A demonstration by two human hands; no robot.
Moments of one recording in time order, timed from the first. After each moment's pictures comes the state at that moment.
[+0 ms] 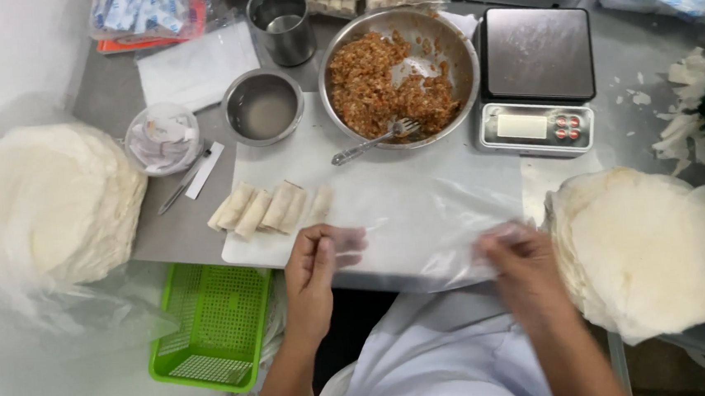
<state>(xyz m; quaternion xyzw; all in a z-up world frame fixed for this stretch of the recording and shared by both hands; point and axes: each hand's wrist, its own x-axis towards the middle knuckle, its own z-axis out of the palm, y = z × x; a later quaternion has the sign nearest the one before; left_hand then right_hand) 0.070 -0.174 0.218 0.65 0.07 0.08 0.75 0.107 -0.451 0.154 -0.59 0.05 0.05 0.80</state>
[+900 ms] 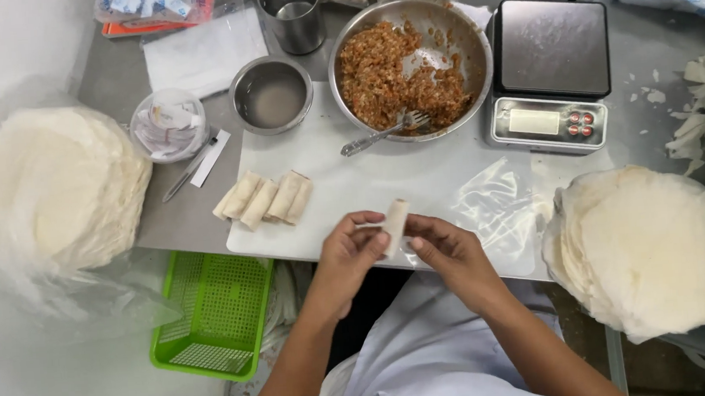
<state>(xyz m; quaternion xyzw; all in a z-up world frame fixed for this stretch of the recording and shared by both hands) 0.091 -0.185 0.148 0.59 0.14 -0.10 0.79 0.113 -0.364 0.201 -0.69 -0.01 0.20 0.69</state>
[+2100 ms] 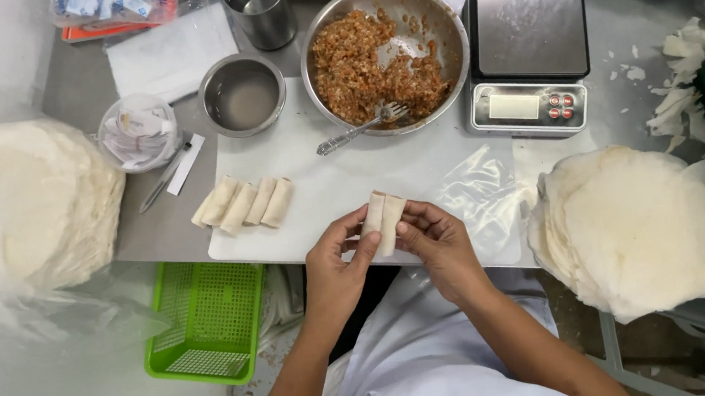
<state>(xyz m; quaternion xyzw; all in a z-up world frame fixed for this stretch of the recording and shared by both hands) 0.086 -0.203 0.201 0.75 0.11 0.04 0.66 0.121 -0.363 0.162 -0.56 0.11 0.17 0.81</state>
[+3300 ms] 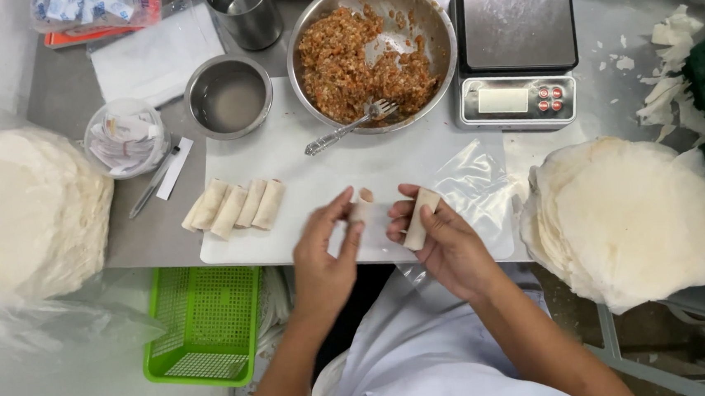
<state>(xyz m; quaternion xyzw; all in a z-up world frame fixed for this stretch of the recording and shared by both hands) 0.097 -0.199 0.199 0.81 -0.01 0.18 0.56 0.121 -0.383 0.164 -0.40 0.04 0.20 0.89</state>
